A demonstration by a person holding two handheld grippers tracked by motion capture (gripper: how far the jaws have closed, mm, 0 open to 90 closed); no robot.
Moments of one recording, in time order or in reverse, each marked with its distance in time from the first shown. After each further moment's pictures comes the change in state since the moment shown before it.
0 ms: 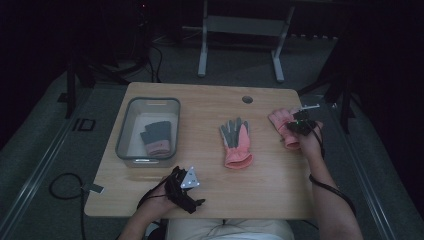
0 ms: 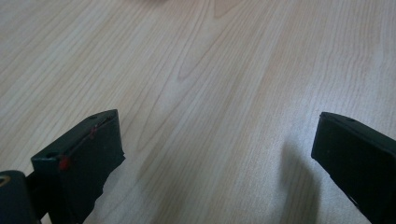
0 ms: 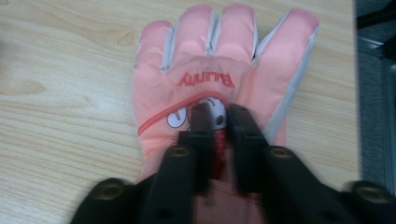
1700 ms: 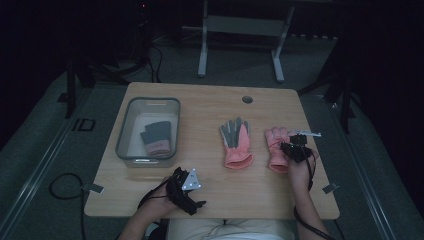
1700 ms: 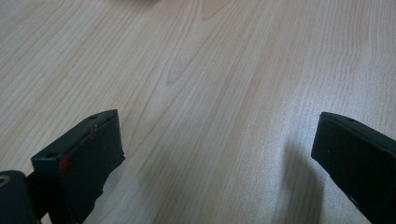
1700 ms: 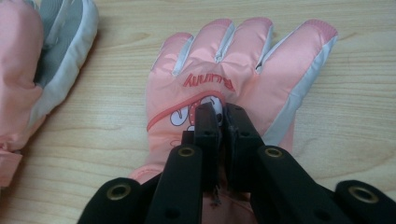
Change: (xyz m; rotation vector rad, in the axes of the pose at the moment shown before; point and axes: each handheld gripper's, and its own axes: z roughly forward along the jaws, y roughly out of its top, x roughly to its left) left arm -0.003 0.001 0.002 0.008 -0.017 0.037; right arm 0.074 -0.071 -0.060 -0.076 0.011 0.241
